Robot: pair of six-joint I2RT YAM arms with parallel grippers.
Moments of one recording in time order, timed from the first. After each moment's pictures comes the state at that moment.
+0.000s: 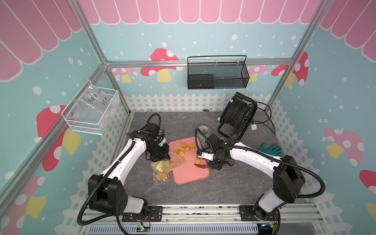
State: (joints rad) left arm -0.19 1.42 1.20 -1.20 0.46 -0.38; right arm 0.75 1.62 1.20 -0.93 -0.01 -0.51
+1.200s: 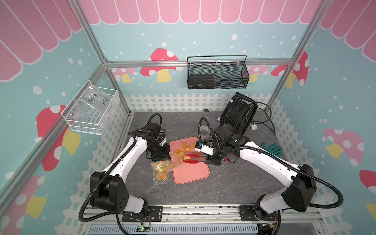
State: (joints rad) left arm -0.20 1.44 1.21 -1.21 0.46 -0.38; right arm 0.74 1.48 1.29 -0.89 -0.31 -0.48
